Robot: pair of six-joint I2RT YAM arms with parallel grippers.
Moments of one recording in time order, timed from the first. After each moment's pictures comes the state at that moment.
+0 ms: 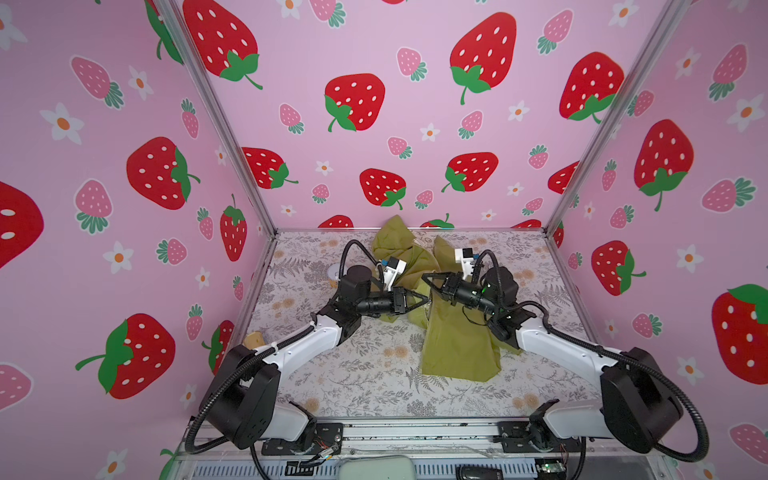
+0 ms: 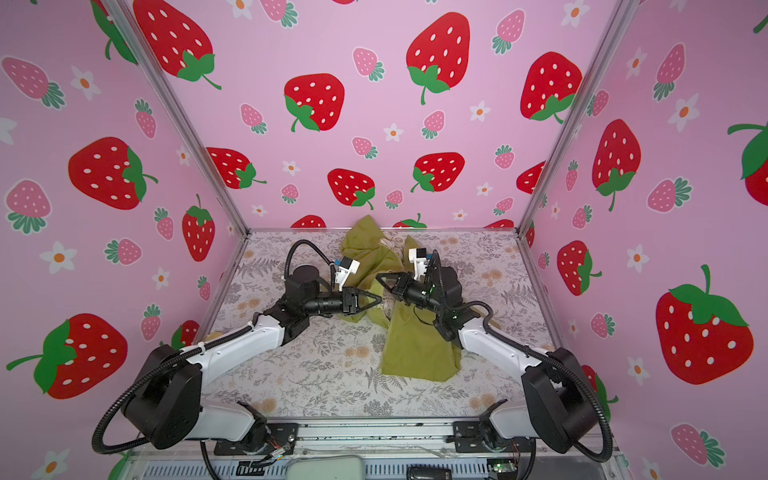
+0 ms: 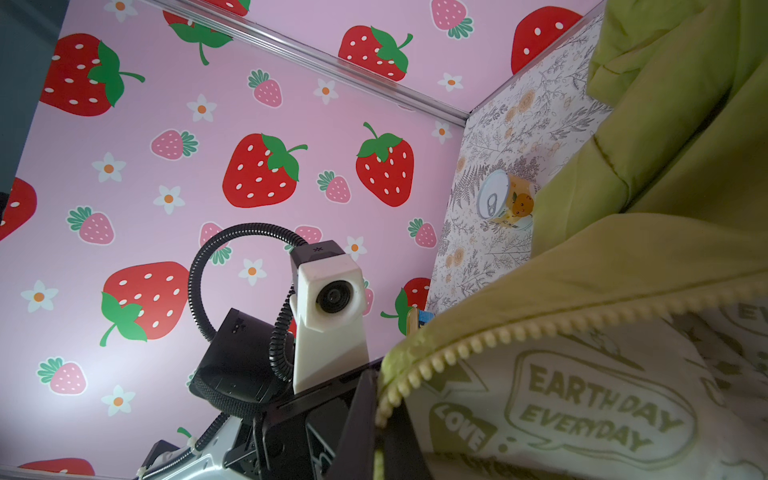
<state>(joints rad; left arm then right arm) -0.53 1.42 0.82 0.35 0.86 -0.88 0.66 1.36 0.77 0.56 -0.53 1.19</state>
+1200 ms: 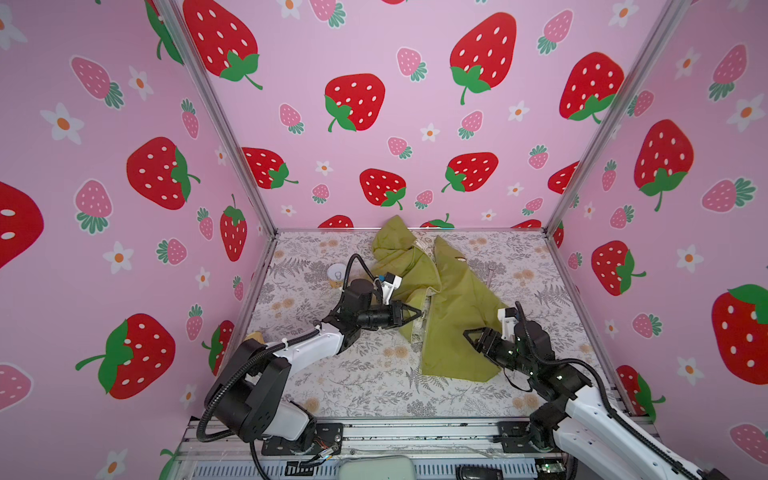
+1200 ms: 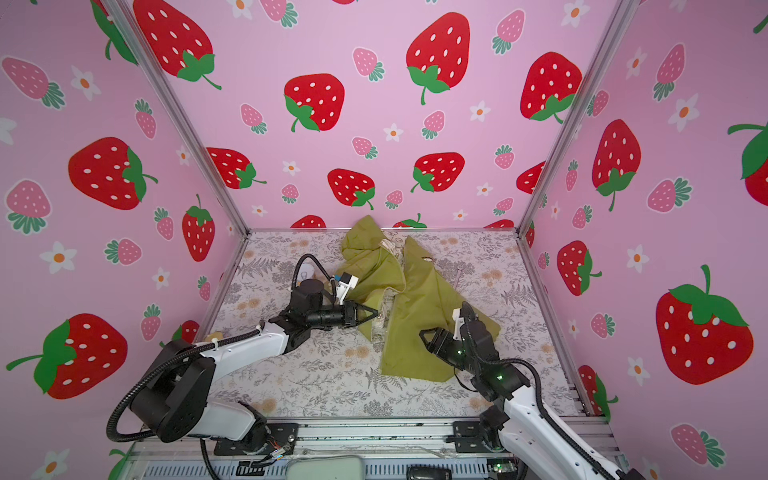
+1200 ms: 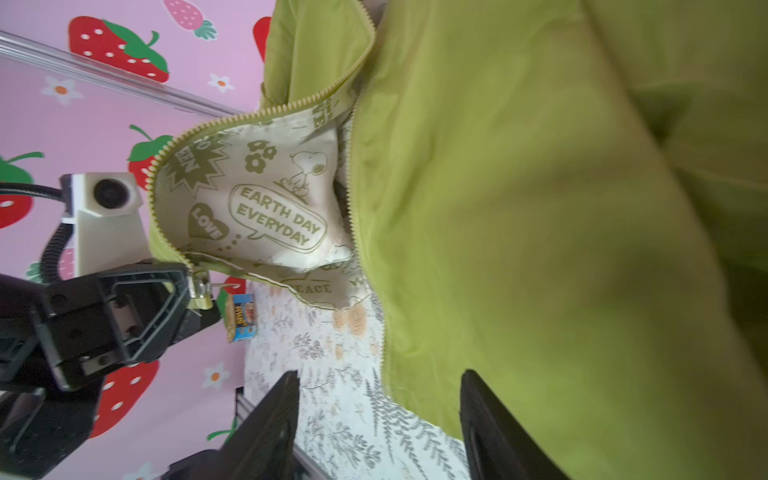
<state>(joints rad) -0.53 1.45 0.69 0.37 0.77 -0.83 0.60 0.63 0.36 -0.30 -0.21 0.98</state>
